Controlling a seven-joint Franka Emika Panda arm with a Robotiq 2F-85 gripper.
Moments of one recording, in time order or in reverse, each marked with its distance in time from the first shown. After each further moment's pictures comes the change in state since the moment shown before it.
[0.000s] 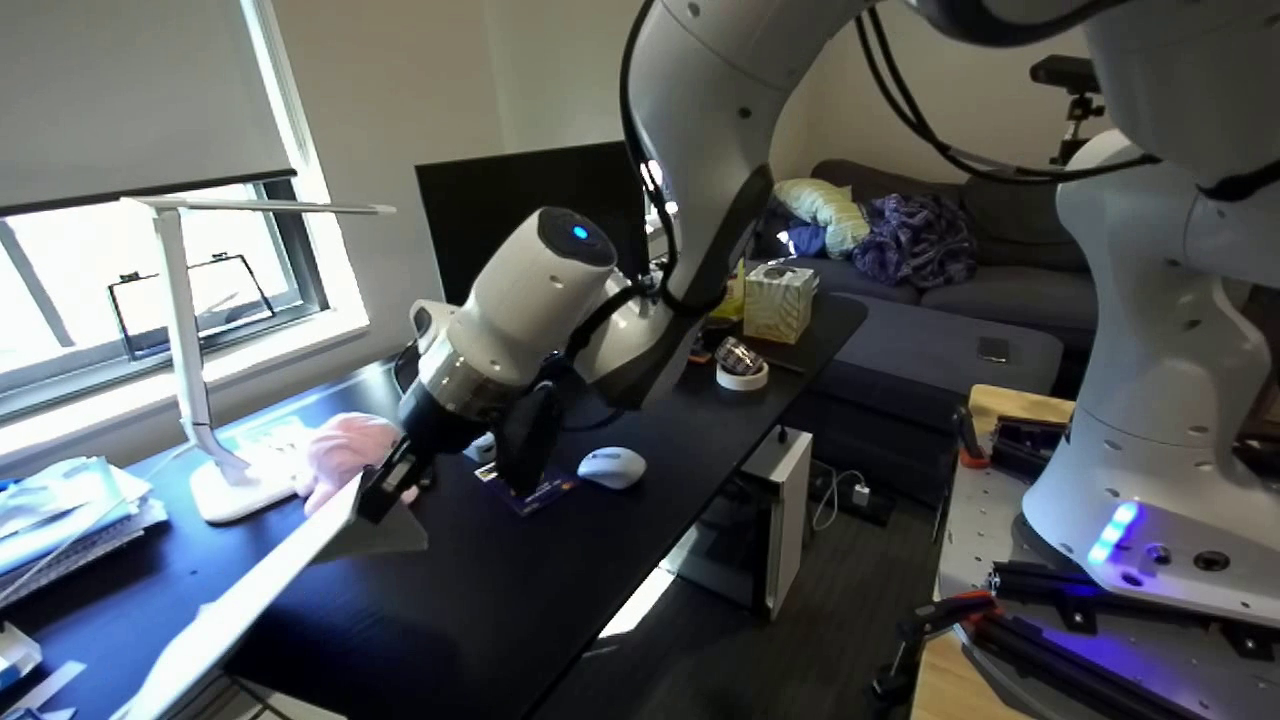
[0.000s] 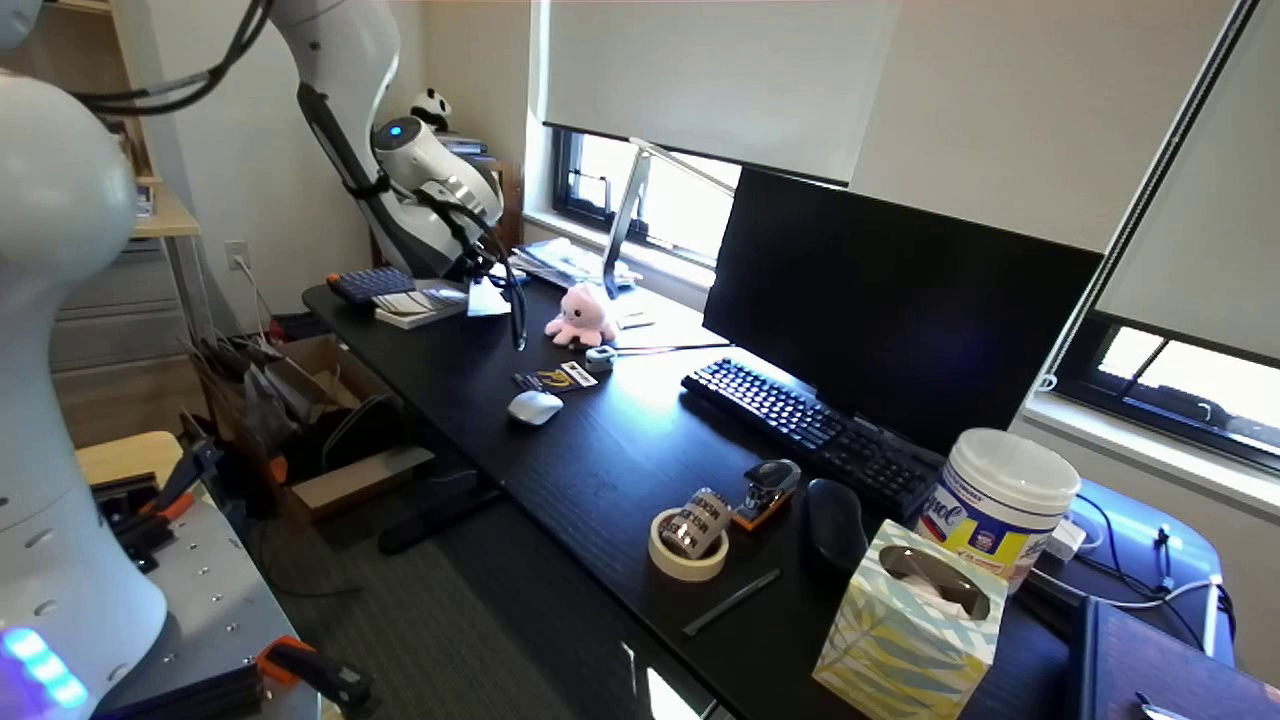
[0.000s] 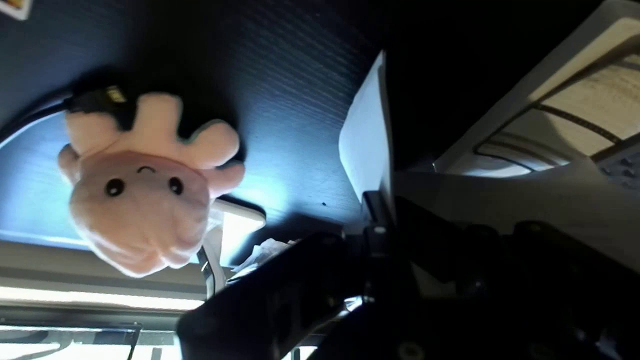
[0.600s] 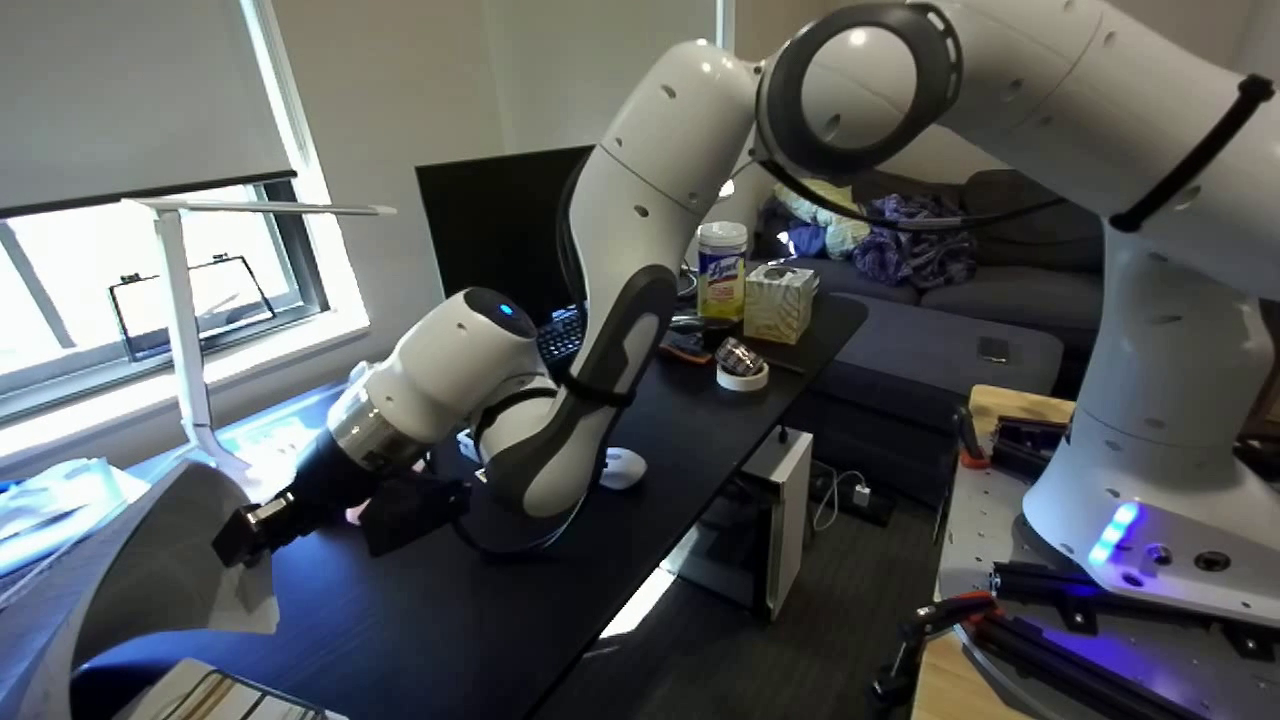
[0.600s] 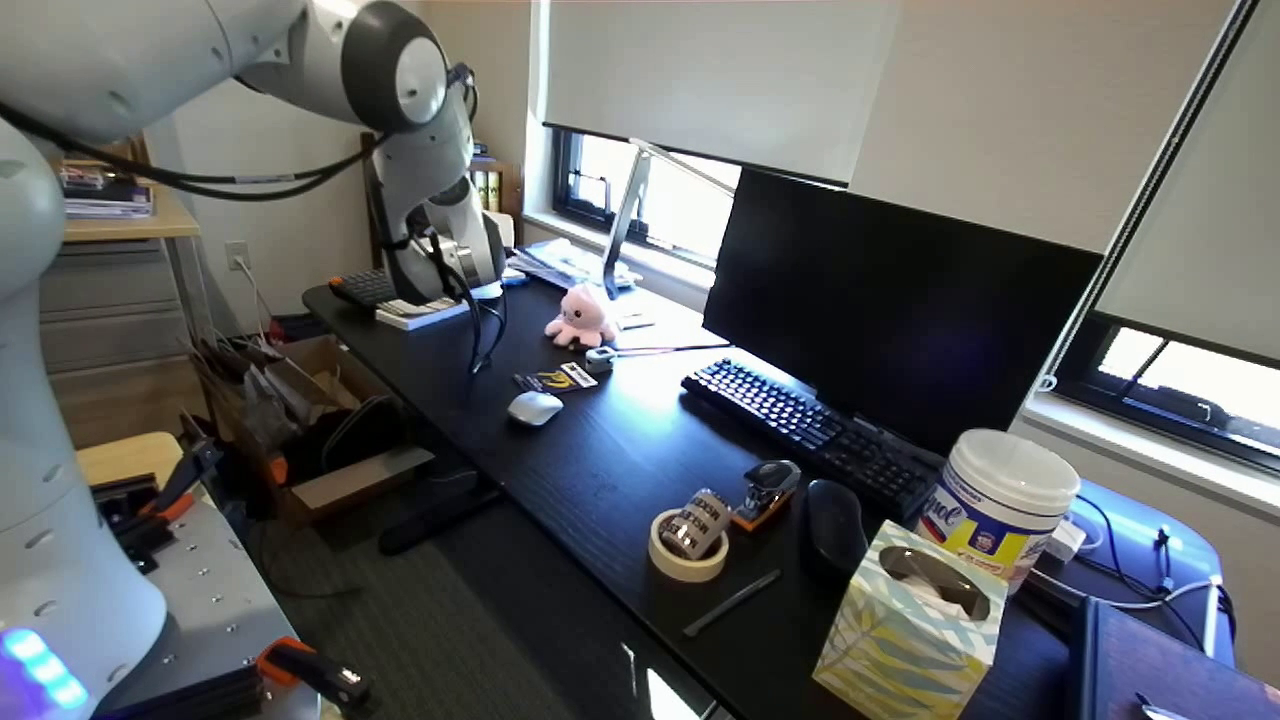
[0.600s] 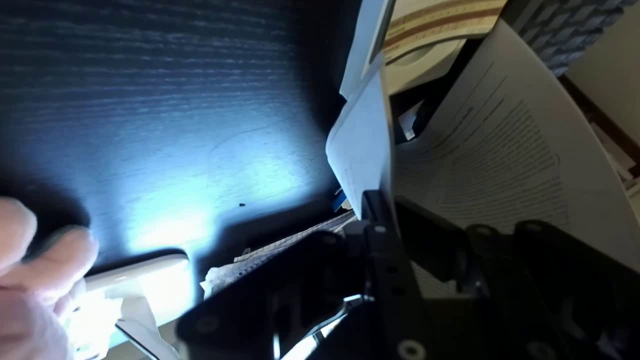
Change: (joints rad) arm -0.501 0.329 0.655 0.447 0.212 -0.024 -0.142
